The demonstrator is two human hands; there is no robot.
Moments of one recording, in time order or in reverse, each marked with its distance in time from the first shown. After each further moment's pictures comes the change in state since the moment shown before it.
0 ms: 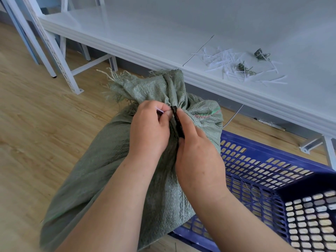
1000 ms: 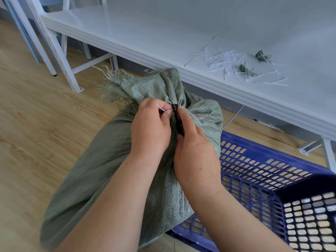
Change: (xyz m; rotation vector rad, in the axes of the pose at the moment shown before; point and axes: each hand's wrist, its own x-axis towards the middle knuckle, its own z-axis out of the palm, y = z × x) left_hand -0.002 0.002 -0.004 0.005 0.016 0.010; right_hand 0.006 -0.004 0.008 0.073 0.008 0.035
